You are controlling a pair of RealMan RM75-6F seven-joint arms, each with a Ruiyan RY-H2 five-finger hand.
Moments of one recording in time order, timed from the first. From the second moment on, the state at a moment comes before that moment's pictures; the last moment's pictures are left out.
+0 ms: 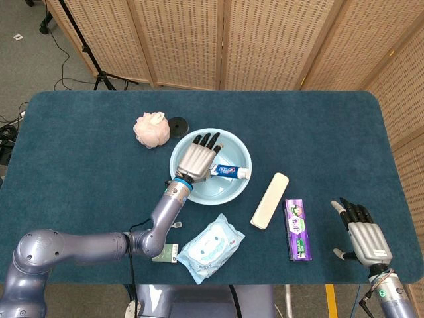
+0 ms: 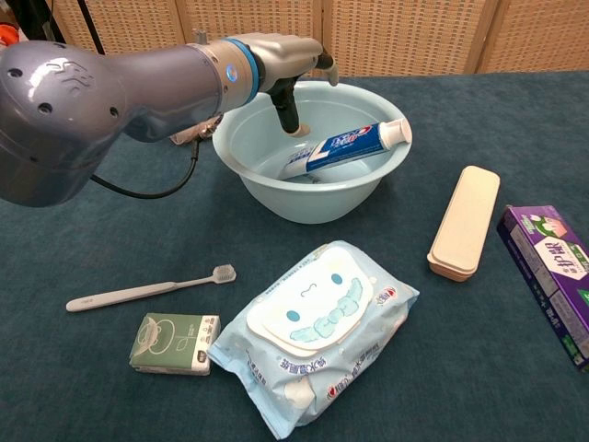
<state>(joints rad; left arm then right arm) -1.22 -1.76 -0.33 -1.32 0.57 0.94 0.79 0.18 -1.08 0.00 -1.79 -1.36 1.23 -0.15</state>
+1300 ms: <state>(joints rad) -0.80 -1.19 -0.06 -1.60 0.80 0.91 0.45 0.19 -1.14 -0.02 -1.81 -1.35 1.22 -0.31</state>
